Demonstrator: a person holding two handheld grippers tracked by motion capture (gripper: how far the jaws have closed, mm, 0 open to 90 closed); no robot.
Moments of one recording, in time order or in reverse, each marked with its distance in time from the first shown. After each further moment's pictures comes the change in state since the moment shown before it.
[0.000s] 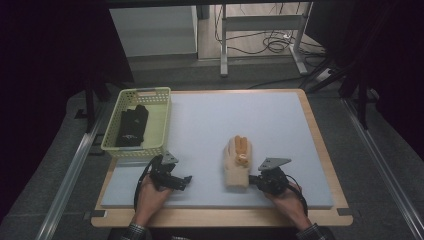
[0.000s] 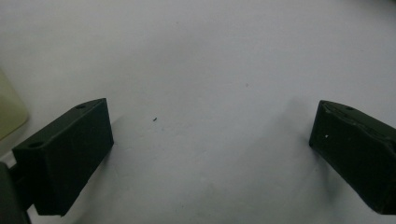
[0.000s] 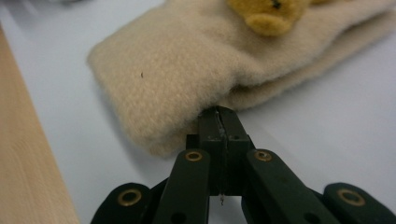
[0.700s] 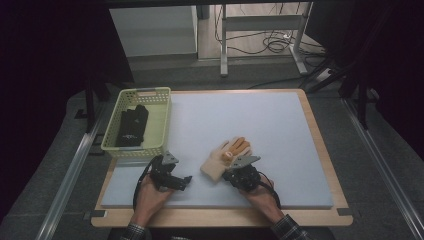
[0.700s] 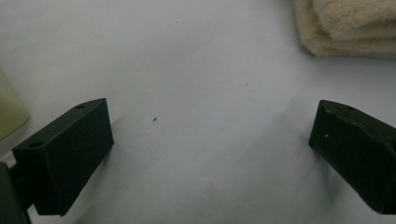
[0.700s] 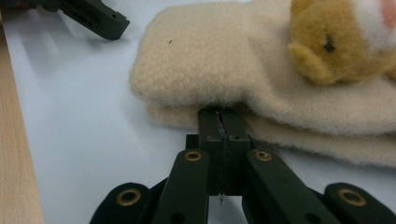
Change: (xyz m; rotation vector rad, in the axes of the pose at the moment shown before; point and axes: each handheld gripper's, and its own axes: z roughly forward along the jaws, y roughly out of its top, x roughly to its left) left arm 0.000 0.000 0.000 0.004 0.004 0.005; right arm 0.035 0.039 0.053 -0.028 0.021 -0.095
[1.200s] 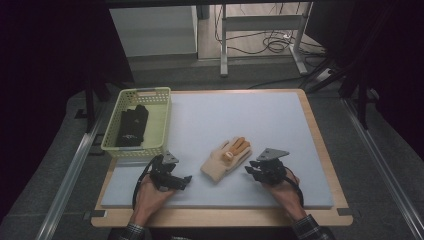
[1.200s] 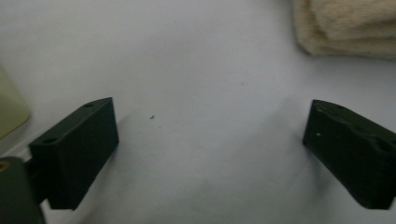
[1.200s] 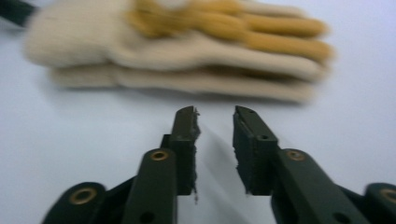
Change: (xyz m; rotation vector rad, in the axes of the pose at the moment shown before) left arm -0.004 0.004 -0.004 0.023 -0.019 0.002; right arm -0.051 -0.025 -0.052 -0.016 -0.169 0.080
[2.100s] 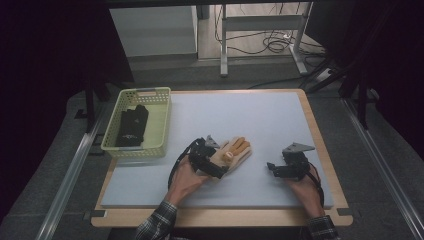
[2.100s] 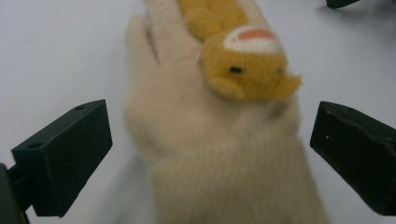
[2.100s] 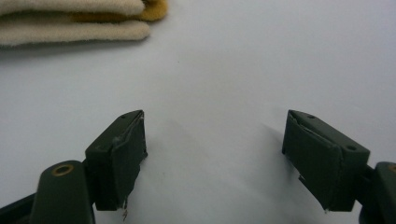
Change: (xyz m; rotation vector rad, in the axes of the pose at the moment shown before) left arm -0.061 0.105 0.048 0.013 -0.136 0.121; right arm -0.065 -0.033 -0.018 0.032 -0.162 0.126
